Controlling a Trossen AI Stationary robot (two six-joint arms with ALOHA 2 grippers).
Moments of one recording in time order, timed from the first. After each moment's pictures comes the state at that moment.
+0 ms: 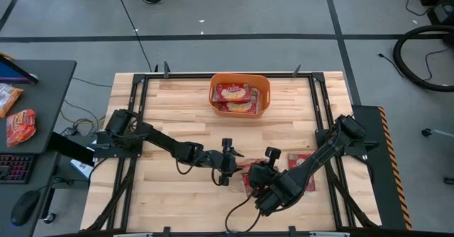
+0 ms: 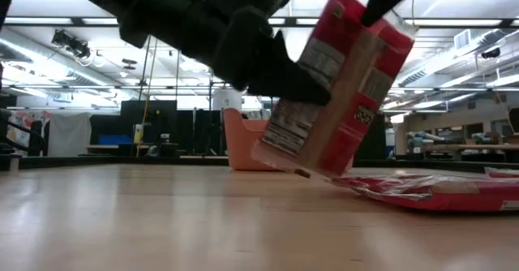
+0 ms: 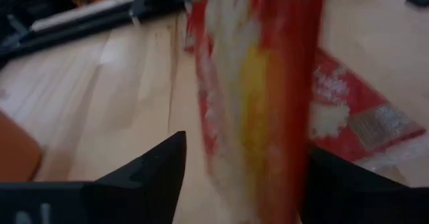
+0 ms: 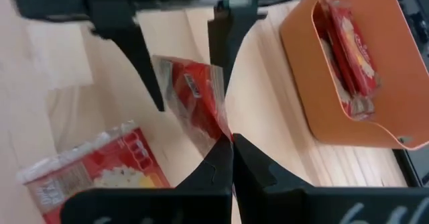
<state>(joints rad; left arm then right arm) -0.29 1.92 1.00 0.48 -0.31 0.11 0.66 1.93 1.65 -1.27 0.77 0.89</state>
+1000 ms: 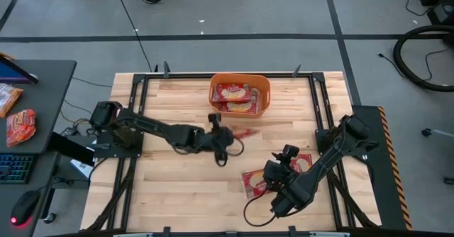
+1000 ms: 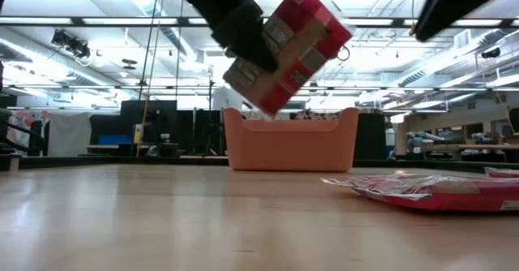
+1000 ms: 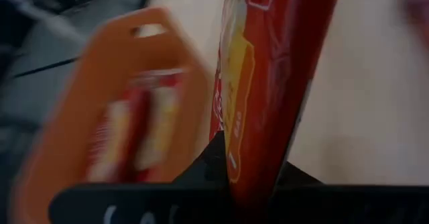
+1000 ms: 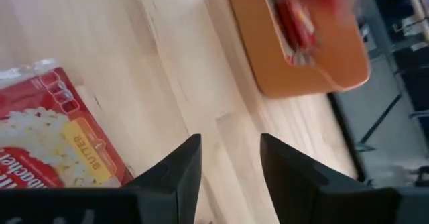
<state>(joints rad) -0.21 1.72 1.23 -0.29 -0.65 0.09 0.74 1.89 1.52 -1.54 0.79 1.18</state>
